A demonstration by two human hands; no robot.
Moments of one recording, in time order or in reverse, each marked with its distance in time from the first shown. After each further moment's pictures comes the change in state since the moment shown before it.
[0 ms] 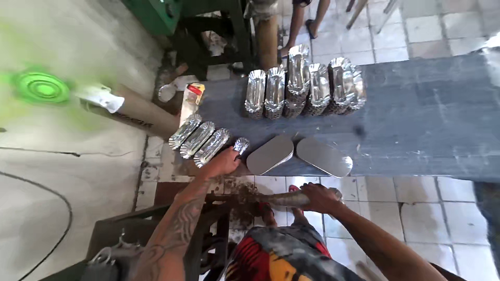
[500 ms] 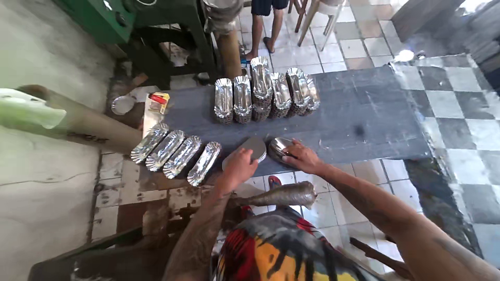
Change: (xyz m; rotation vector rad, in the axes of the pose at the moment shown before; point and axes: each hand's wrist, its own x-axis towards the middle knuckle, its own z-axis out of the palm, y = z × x) left_hand -0.006 0.142 0.012 -0.225 0.251 0.099; right_hand -0.023 0.015 -0.136 0.154 0.682 -0.314
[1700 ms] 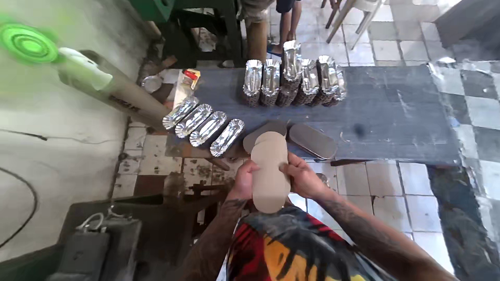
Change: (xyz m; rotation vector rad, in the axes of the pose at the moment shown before) left_hand -0.136 0.007 0.035 -1.779 0.245 -0.261; right_hand -0.025 -0.204 0.035 1.373 0.045 0.378
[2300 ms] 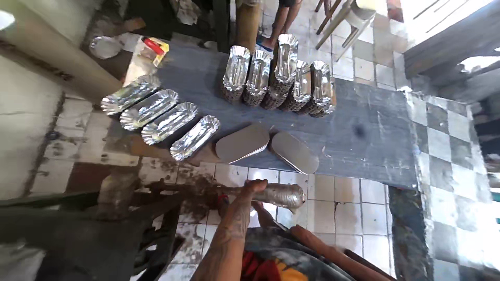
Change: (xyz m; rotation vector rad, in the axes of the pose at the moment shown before) left_hand 0.180 -0.196 -0.028 1.427 -0.343 -0.489; right_hand -0.119 0.123 -0.177 -1.305 -0.478 0.658
